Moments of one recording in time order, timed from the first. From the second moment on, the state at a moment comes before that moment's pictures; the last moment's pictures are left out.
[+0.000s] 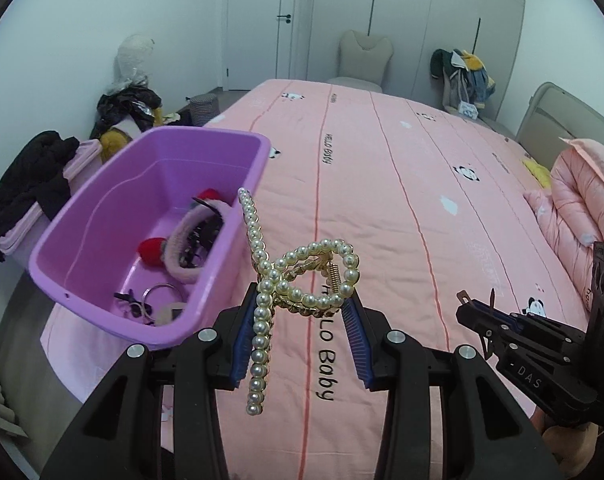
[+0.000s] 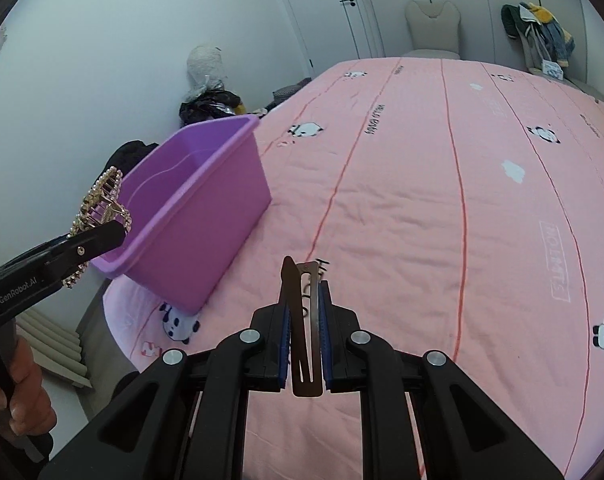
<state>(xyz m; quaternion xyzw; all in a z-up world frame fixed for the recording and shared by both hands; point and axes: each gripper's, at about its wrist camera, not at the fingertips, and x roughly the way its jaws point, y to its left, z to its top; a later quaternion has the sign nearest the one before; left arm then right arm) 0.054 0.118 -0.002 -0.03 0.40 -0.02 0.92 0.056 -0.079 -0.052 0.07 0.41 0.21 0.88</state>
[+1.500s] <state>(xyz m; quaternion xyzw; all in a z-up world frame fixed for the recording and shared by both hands) 0.135 0.321 -0.041 -0.13 0.49 0.15 0.85 0.233 0.207 -0.045 -0.03 0.48 0.29 0.83</state>
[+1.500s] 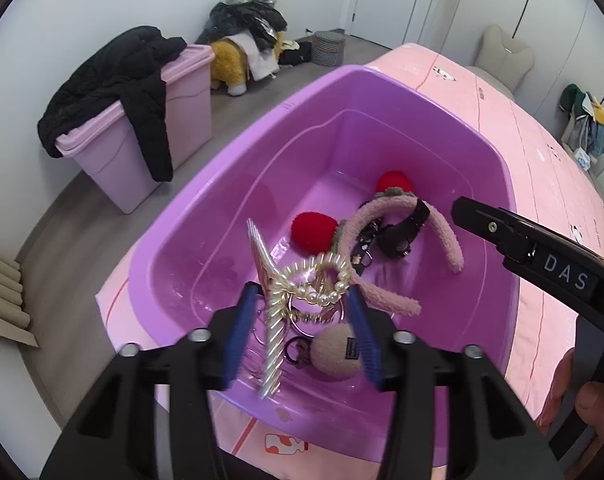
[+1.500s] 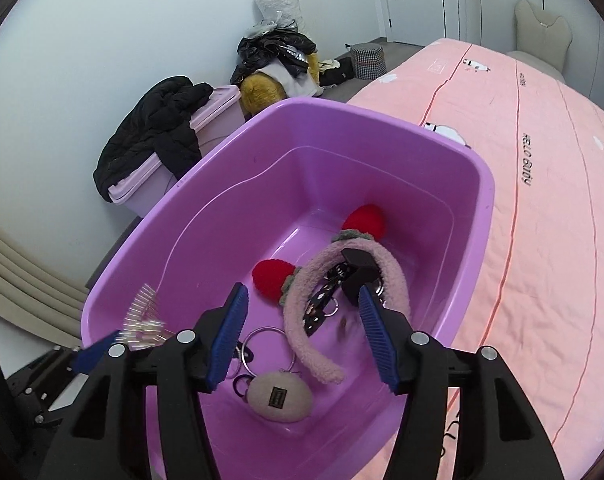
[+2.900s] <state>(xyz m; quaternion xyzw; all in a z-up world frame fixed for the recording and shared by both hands) 0.108 0.314 0.003 -0.11 0.45 0.21 0.86 0.198 0.175 -0.025 -0.03 0.45 0.27 0.85</state>
